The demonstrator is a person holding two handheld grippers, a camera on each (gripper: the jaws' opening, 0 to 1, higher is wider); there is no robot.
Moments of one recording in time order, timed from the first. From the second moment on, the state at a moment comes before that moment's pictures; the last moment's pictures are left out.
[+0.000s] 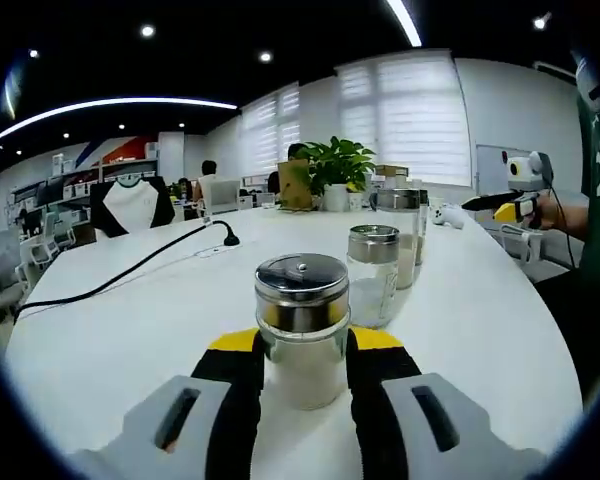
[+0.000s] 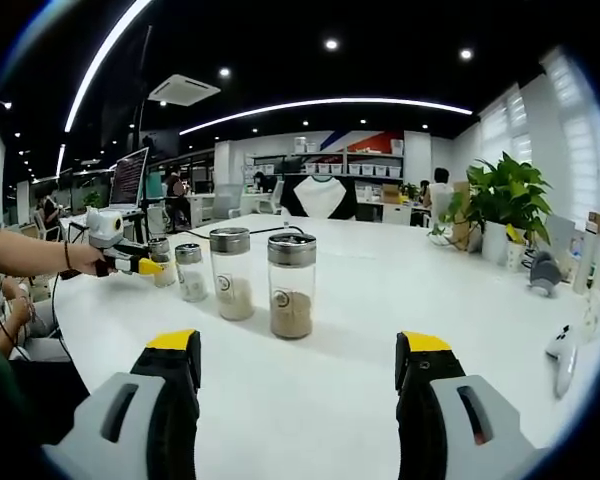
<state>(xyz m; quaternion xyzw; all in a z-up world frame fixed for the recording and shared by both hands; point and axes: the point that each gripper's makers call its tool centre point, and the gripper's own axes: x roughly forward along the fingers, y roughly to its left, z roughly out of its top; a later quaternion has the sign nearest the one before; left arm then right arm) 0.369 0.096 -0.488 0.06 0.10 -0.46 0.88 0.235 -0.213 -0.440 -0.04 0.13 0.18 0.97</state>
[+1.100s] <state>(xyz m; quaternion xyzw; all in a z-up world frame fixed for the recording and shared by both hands) 0.349 0.107 -0.471 -0.01 0.07 -0.15 0.99 0.232 -0.217 -0.442 -0.02 0.12 0.18 0.98</state>
